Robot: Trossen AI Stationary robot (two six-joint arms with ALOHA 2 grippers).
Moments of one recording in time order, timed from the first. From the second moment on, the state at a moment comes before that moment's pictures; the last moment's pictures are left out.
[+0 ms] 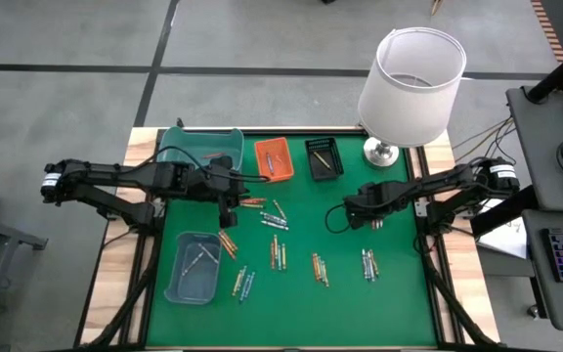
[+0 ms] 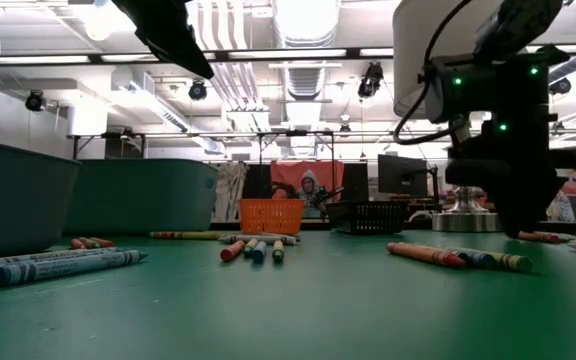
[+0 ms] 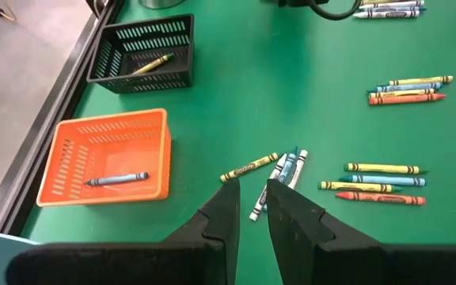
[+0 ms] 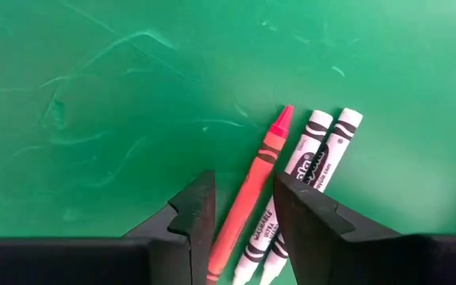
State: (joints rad) left arm -0.01 1.19 1.06 -0.64 -0.23 -0.02; right arm -0.06 1.44 0.68 -0.85 0.19 1.16
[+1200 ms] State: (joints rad) left arm -0.01 1.19 0.86 -0.15 -0.02 -0.03; right arm -0.04 1.44 0.67 -0.60 0.23 1.10
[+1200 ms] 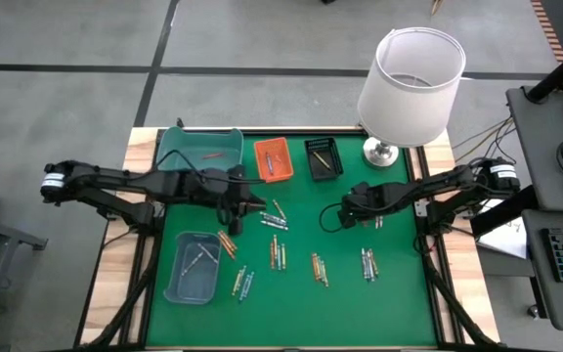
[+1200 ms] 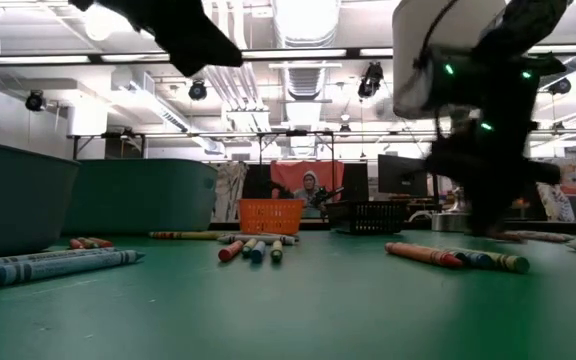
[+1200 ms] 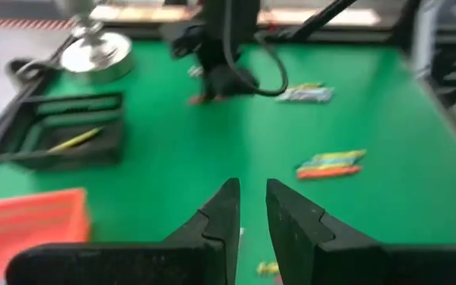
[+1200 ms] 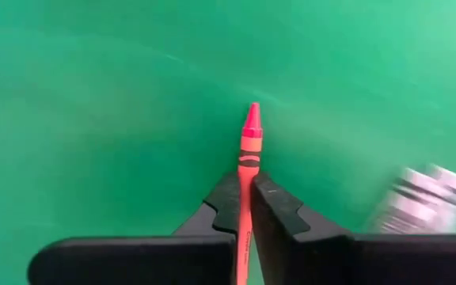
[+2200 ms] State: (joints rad) left arm -0.01 1.27 0.54 0.71 0.07 -0.19; right arm 0.04 1.54 0.72 0.97 0.00 0.17
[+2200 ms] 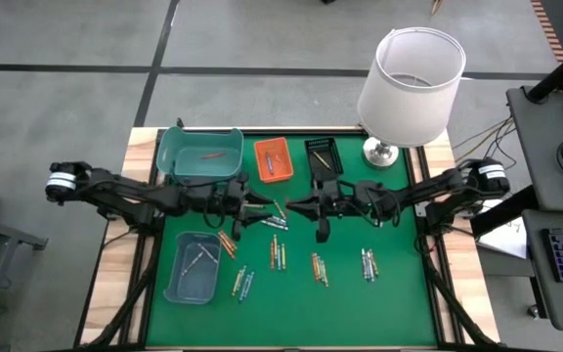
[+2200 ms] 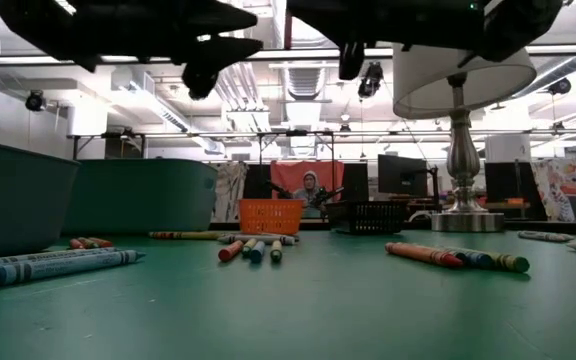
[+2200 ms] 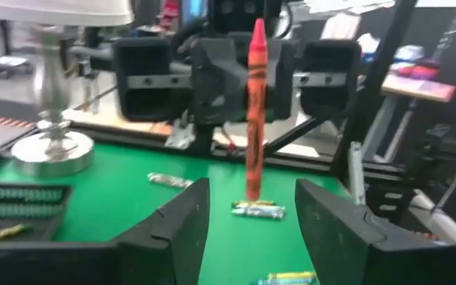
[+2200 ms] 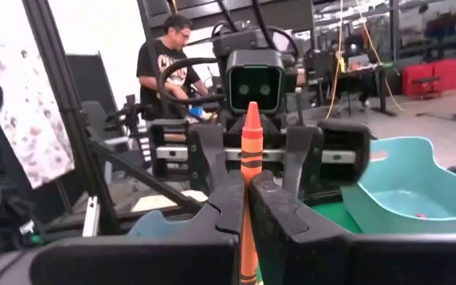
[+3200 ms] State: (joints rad) left arm -0.01 1.51 0.68 0.77 0.12 -0.20; right arm 0.04 1.60 0.76 0.95 -0.01 0.03
